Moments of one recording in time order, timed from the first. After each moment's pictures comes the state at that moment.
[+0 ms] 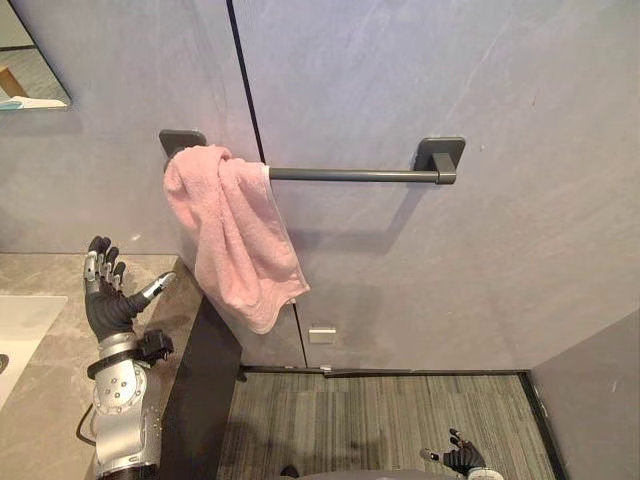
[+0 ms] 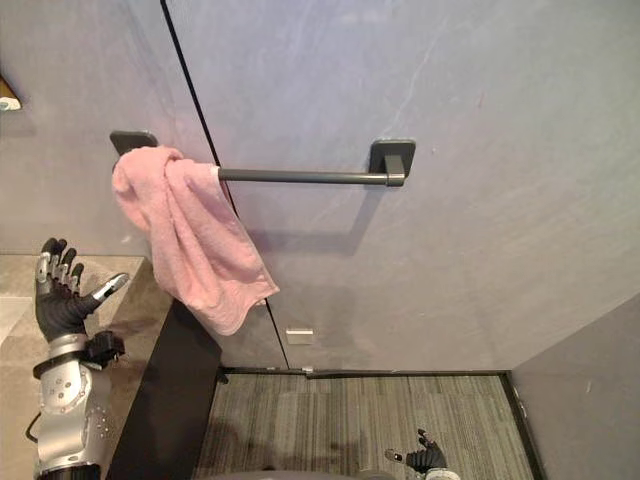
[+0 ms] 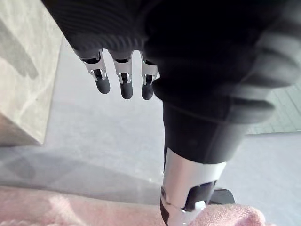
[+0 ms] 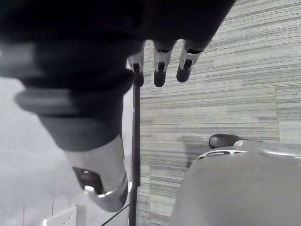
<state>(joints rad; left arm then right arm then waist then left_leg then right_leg) 0.09 0.30 0.34 0.01 -0.24 -0.27 0.18 0.16 -0.11 -0.14 0.95 -0.09 -0.03 -0.04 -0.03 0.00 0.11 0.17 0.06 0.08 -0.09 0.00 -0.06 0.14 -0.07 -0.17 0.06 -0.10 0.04</state>
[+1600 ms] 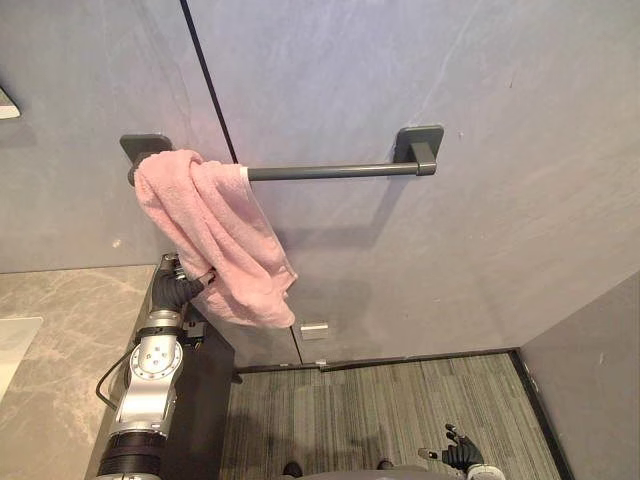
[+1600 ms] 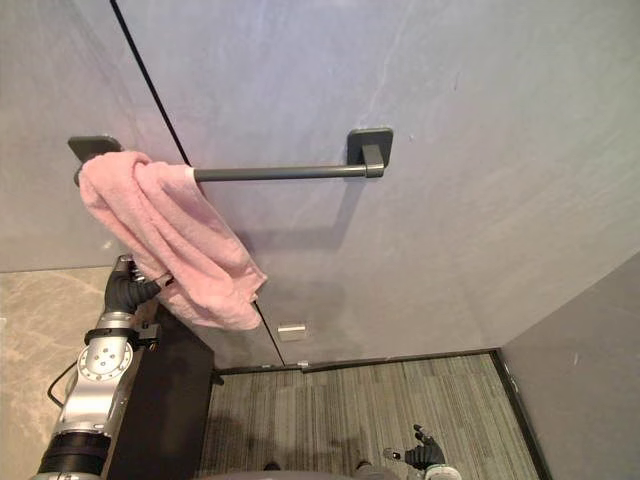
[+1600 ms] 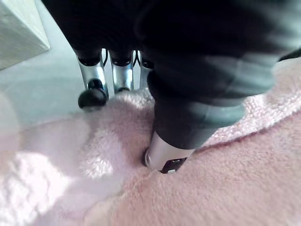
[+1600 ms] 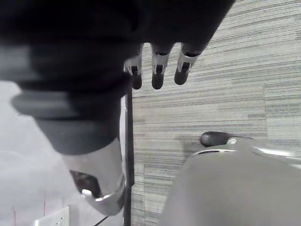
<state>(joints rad) -0.02 0.40 0.12 0.17 -0.04 -0.22 0.13 0.16 -0.13 -0.10 0.91 -0.09 -0.04 -0.02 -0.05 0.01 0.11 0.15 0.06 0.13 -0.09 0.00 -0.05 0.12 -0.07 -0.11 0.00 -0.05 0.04</state>
